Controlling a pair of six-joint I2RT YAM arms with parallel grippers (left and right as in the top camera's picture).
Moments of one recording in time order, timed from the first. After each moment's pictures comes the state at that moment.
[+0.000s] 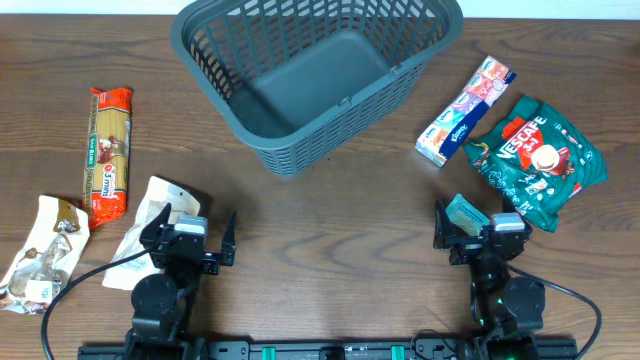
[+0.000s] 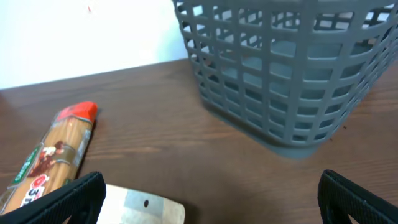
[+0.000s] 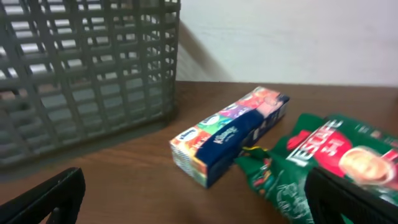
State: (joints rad) left arm -0.15 0.03 0.08 -0.24 -0.03 0.12; right arm 0.09 0.02 0.02 -0.09 0.02 0.07
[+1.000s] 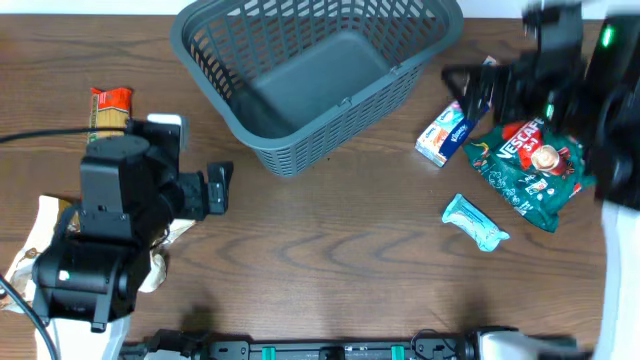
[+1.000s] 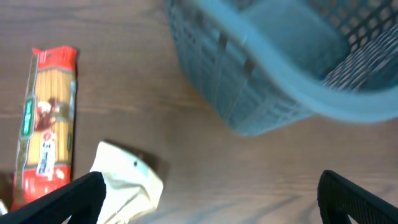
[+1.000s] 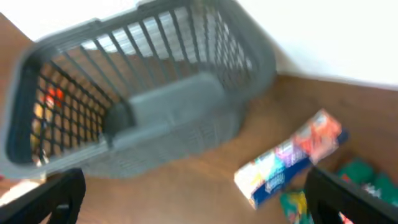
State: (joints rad) left arm -0.15 0.96 1.22 -0.99 0.05 -0.09; right arm 0.06 1.45 2.00 -1.19 -0.30 -0.01
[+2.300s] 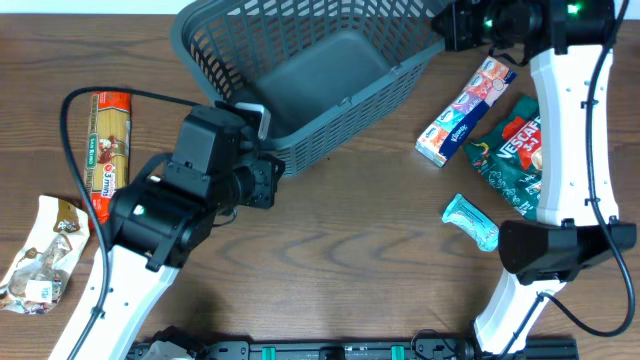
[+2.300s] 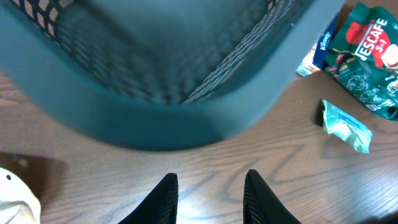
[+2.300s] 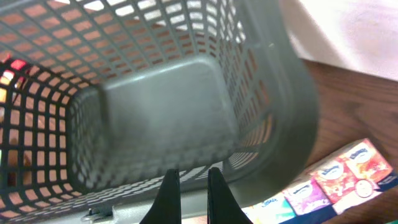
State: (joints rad) left arm -0.45 1.19 1.28 -0.97 0.12 -0.30; right arm 0.07 2.02 2.38 -1.24 -0.34 -0.10
